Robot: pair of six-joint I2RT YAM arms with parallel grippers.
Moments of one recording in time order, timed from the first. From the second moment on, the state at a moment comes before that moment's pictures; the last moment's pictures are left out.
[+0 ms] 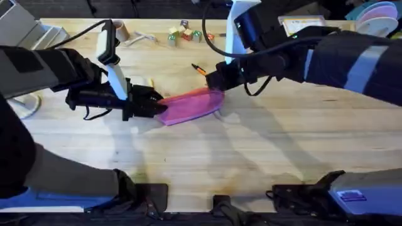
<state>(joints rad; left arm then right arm) 0.34 1.65 0.87 -1.05 1.02 1.64 0.56 1.59 1.09 -0.45 -0.26 0.20</state>
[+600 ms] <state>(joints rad) 0.35 1.65 0.87 -1.05 1.02 1.64 0.58 1.55 1.09 -0.42 -0.27 0.20</state>
